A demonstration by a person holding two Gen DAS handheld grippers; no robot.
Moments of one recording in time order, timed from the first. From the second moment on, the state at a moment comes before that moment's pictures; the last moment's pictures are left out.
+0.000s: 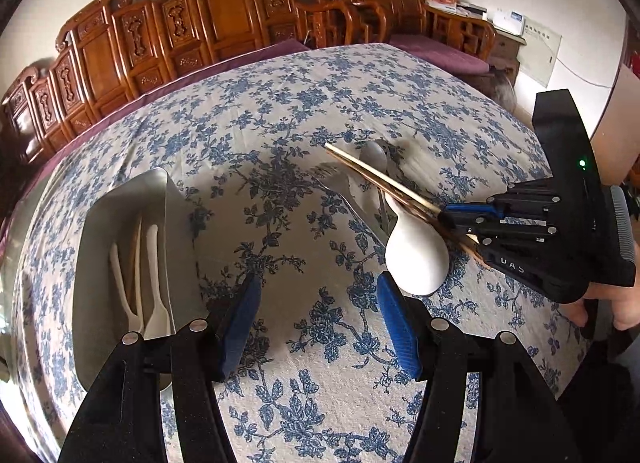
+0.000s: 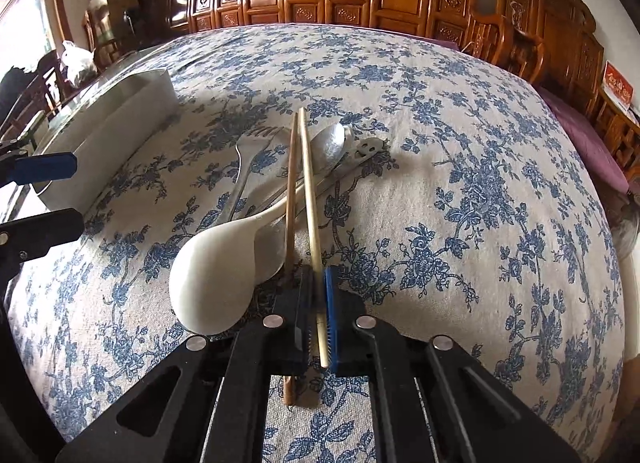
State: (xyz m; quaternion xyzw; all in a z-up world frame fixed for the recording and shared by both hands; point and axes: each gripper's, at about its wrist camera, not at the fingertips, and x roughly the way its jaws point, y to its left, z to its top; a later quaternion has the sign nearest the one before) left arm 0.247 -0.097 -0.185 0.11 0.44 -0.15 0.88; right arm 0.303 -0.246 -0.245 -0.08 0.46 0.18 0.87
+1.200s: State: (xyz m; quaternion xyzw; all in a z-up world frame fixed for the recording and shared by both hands) left arm 0.286 -0.172 -0.241 0.07 0.49 -0.18 0.85; right arm 0.298 -0.288 -0.215 -0.01 0.42 0.16 0.89
